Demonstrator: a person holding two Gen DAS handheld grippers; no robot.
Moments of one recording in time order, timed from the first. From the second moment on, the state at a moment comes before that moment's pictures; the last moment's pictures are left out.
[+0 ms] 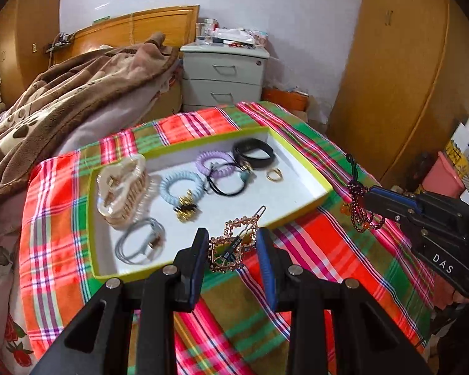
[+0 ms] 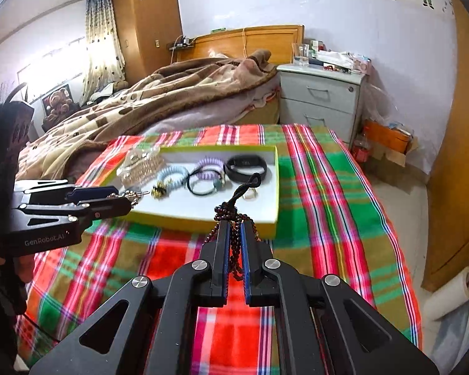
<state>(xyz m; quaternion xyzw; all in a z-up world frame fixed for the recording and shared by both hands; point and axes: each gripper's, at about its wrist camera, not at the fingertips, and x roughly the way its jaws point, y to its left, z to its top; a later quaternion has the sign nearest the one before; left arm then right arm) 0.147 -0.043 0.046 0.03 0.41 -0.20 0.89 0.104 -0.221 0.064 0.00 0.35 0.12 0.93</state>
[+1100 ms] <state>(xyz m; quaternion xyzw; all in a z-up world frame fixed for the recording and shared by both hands) 0.211 -0.057 -0.003 0.00 0.47 -0.19 0.86 0.203 -0.205 0.008 -0.01 0.44 0.17 0.88</state>
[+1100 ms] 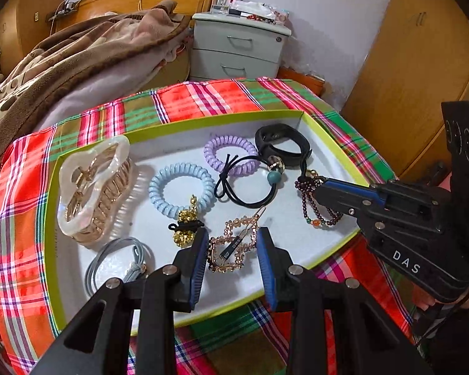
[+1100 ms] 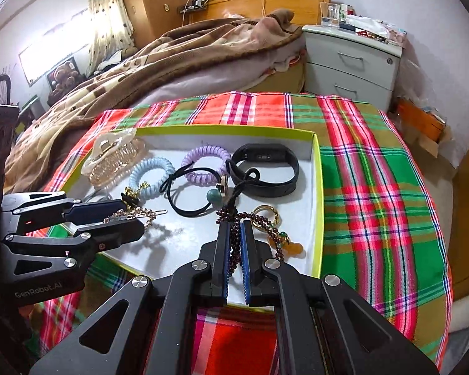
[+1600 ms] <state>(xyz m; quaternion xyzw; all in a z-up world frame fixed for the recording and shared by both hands) 0.214 -0.057 -0.009 0.00 0.48 -0.18 0.86 0.202 -0.198 0.007 -0.03 0.45 0.17 0.88</state>
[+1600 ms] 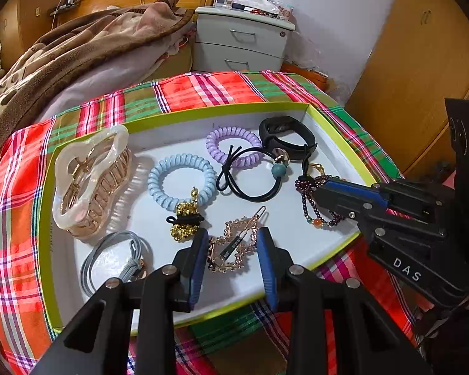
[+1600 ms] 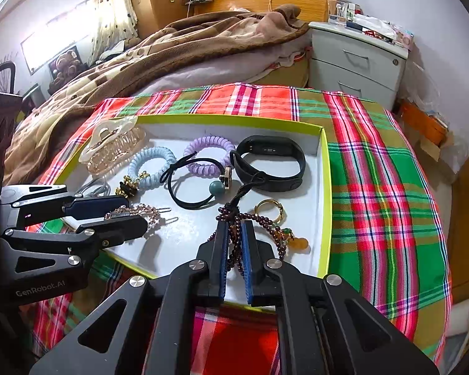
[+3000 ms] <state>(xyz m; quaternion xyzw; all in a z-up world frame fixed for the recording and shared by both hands) 0.128 -0.028 0.037 -0.01 0.39 -0.01 0.92 0.116 -0.189 0.050 0.01 0.34 0.10 0.93</state>
